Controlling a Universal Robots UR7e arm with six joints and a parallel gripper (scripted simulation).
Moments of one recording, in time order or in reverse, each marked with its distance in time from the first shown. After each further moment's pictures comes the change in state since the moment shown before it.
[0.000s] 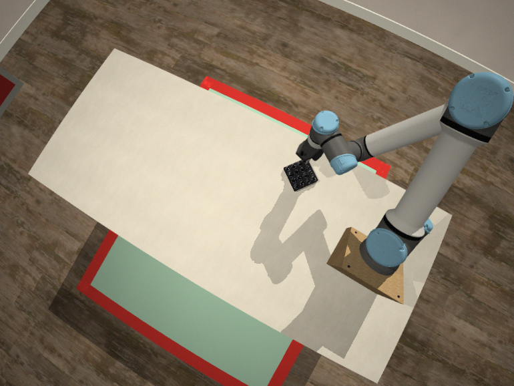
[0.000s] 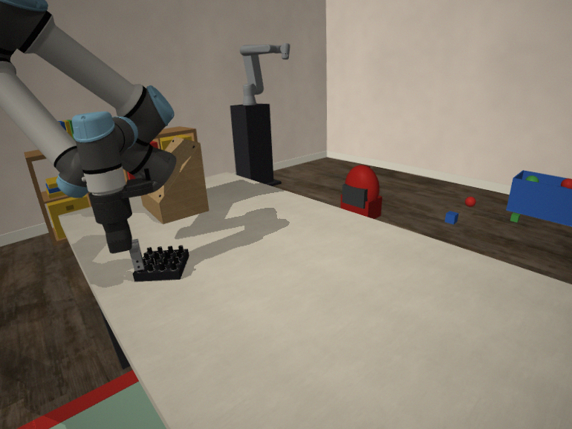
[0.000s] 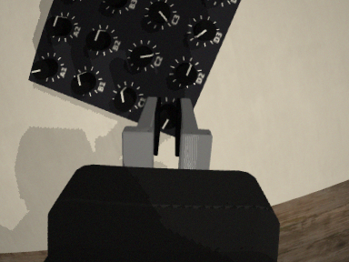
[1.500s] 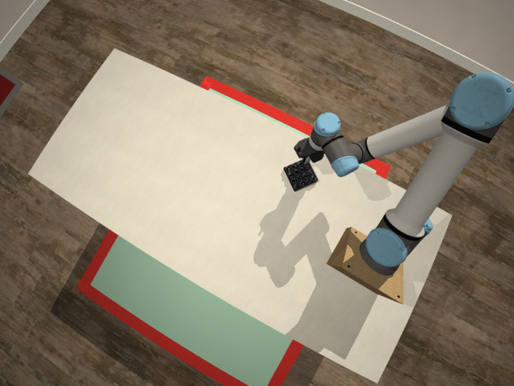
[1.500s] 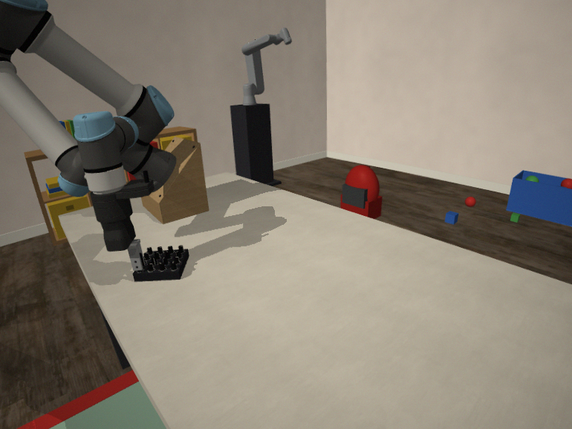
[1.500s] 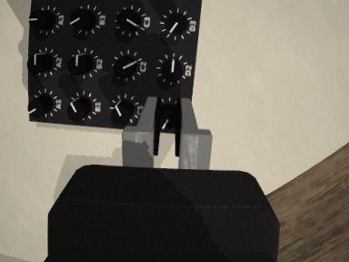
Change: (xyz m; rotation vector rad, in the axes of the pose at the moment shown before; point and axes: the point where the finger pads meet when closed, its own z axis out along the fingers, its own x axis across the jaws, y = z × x) arm 0.000 0.000 0.000 0.001 0.002 0.298
